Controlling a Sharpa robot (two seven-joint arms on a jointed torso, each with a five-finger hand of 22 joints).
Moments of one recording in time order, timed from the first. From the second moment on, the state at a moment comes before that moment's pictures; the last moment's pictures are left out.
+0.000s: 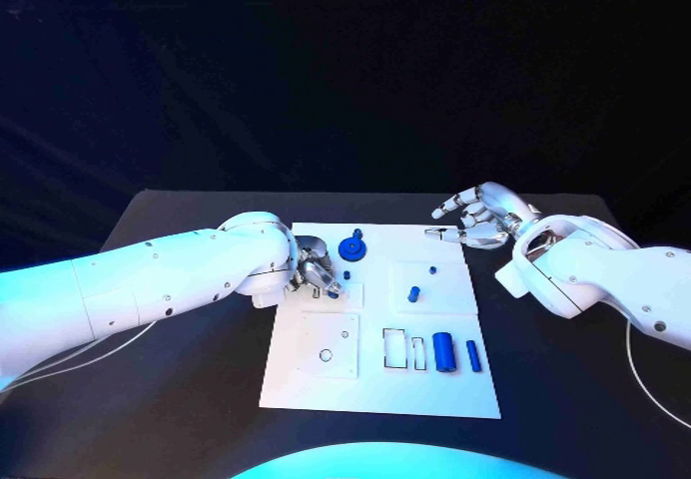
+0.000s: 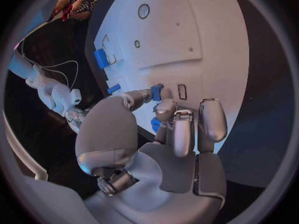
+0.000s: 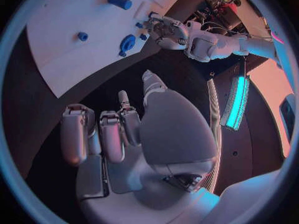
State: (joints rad) left arm 1.21 -0.66 -0.07 1.41 -1.05 0.15 -0.54; left_hand 1.05 -0.20 0.77 0.17 0.23 0.85 0.05 0.90 0.70 1.30 -0.05 1.22 0.95 1.47 -0.09 1.56 1.31 0.10 1.33 0.02 1.40 1.21; right arm 1.28 -0.90 -0.16 1.60 -0.93 -0.50 -0.10; right_hand 1.38 -0.16 0.03 0.29 0.28 0.87 0.17 0.24 0.26 1.42 0.08 1.41 1.31 1.47 0.01 1.56 1.31 0.05 1.46 0.11 1.39 1.31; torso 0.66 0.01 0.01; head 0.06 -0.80
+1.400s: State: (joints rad) left arm 1.21 -0.63 -0.07 1.37 -1.05 0.15 -0.54; left_hand 0.98 -0.19 0.69 0.20 0.23 0.90 0.02 0.90 0.71 1.30 -0.04 1.22 0.94 1.47 -0.09 1.56 1.31 0.10 1.33 0.02 1.40 1.21; right arm 1.28 -0.90 -0.16 1.60 -0.93 -0.50 -0.10; right_hand 1.37 -0.16 0.03 0.29 0.28 0.87 0.16 0.24 0.26 1.42 0.08 1.41 1.31 1.47 0.01 1.56 1.31 0.05 1.46 0.11 1.38 1.31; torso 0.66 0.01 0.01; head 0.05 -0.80
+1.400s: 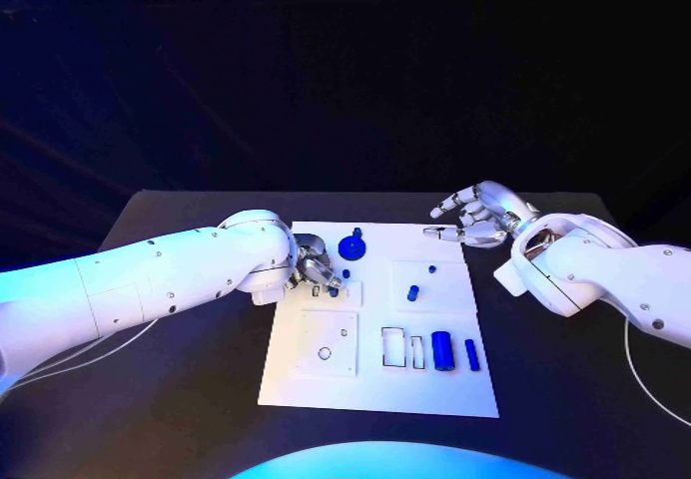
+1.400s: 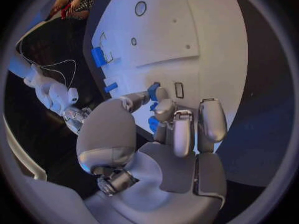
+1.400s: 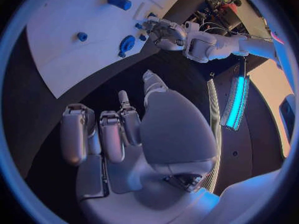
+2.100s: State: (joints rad) left arm 1.21 -0.65 -0.07 1.39 -1.06 0.16 -0.54; left_hand 0.96 -0.21 0.56 0.25 0.23 0.90 0.02 0.90 0.71 1.30 -0.04 1.22 0.95 1.47 -0.09 1.56 1.31 0.10 1.33 0.02 1.40 1.21; right arm 1.28 -0.91 -0.16 1.60 -0.94 -0.50 -0.10; right_hand 1.36 -0.16 0.03 0.29 0.28 0.87 0.16 0.24 0.26 1.42 0.08 1.41 1.31 1.47 0.01 1.56 1.31 0.05 1.46 0.11 1.38 1.31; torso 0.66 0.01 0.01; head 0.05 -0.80
